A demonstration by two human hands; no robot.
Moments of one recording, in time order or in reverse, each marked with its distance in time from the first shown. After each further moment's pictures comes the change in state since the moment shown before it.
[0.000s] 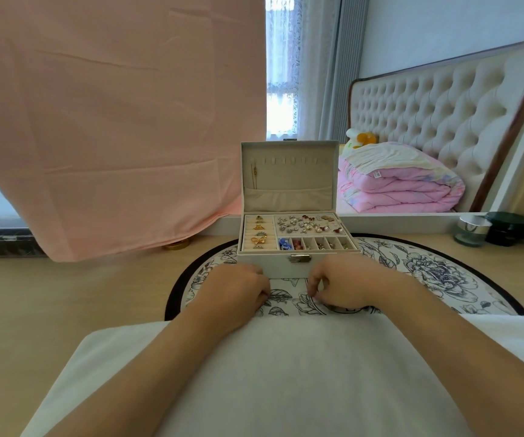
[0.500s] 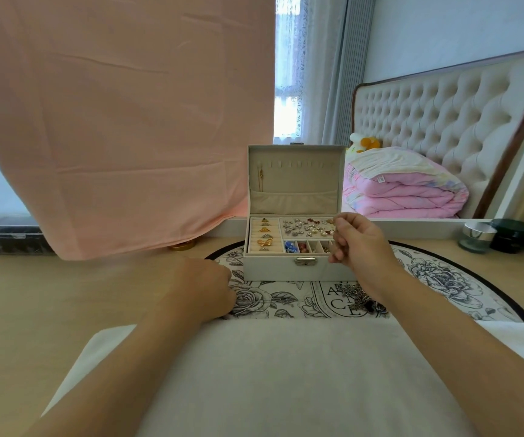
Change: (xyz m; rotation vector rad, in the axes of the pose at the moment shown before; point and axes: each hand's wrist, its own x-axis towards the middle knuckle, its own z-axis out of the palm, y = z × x) left_hand -0.012 -0.035 -0.020 0.317 -0.298 -0.394; right_hand 0.016 -0.001 -0.004 1.504 0.606 0.042
